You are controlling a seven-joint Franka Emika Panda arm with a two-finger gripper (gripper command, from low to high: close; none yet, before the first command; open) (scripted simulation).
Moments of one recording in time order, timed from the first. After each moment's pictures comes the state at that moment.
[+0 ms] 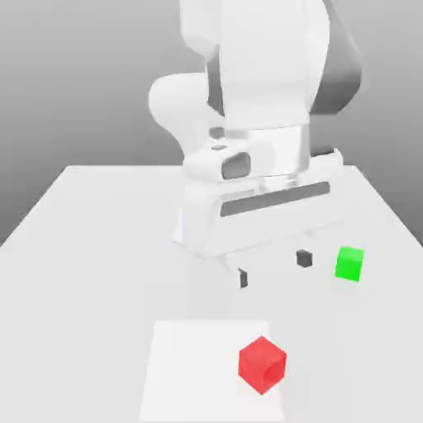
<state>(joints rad) 0.23 -0.05 -0.07 -2.57 0.07 2.66 0.30</state>
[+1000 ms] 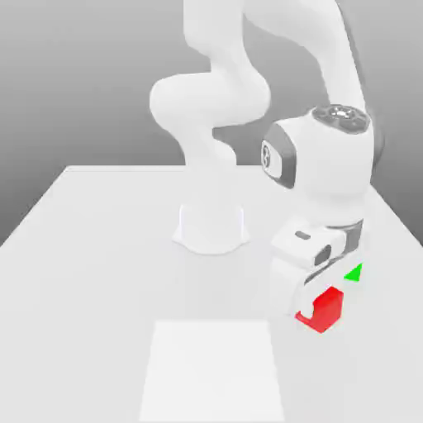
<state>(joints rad) 0.48 -0.02 0.07 -2.74 0.11 2.71 0.49</state>
